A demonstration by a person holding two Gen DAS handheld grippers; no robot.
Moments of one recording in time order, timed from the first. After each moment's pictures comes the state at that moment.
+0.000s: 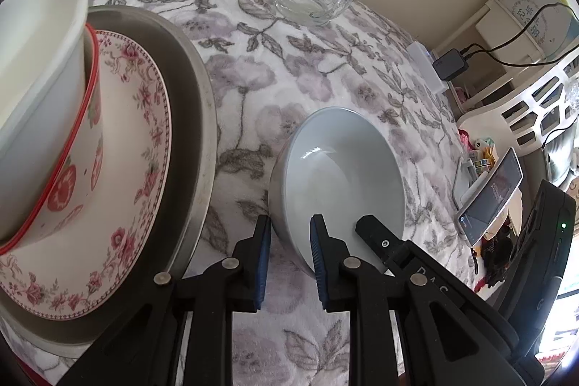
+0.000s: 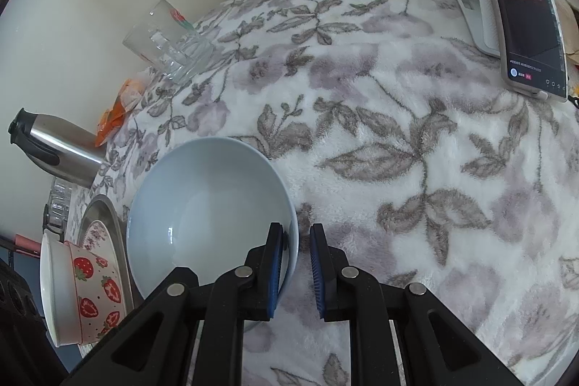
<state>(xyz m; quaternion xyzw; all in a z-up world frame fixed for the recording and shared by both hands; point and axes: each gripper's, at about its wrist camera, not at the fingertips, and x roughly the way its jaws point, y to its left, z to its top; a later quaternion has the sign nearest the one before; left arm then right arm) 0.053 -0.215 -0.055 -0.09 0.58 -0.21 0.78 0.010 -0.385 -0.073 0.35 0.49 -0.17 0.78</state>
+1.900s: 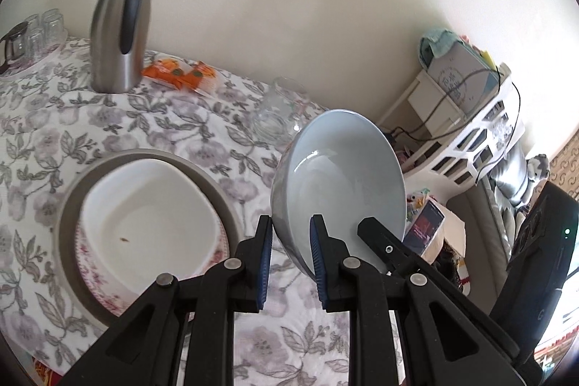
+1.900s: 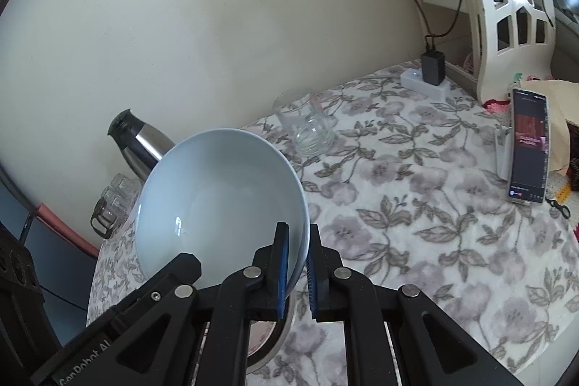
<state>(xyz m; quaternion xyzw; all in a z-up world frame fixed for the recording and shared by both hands) 0.040 -0.125 0.084 -0.12 0.45 -0.27 0.84 0.003 -0.304 0.087 0.27 0.36 -0.11 0.88</state>
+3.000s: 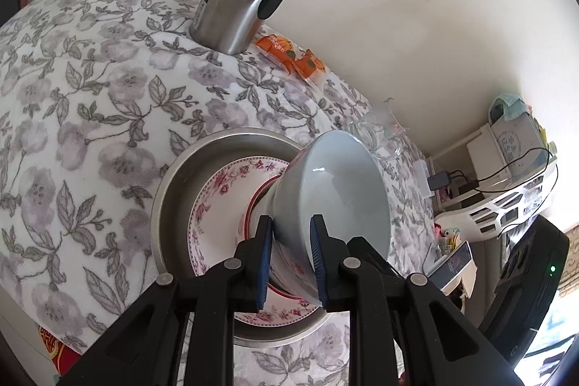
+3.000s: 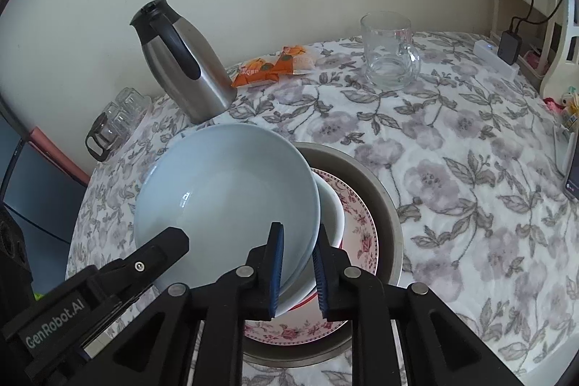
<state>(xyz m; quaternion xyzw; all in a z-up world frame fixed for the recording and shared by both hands) 0.084 -0.001 0.035 -0.22 0.51 -0.18 0.81 0.064 -0.188 0.046 0.20 0.47 -0.05 0.86</state>
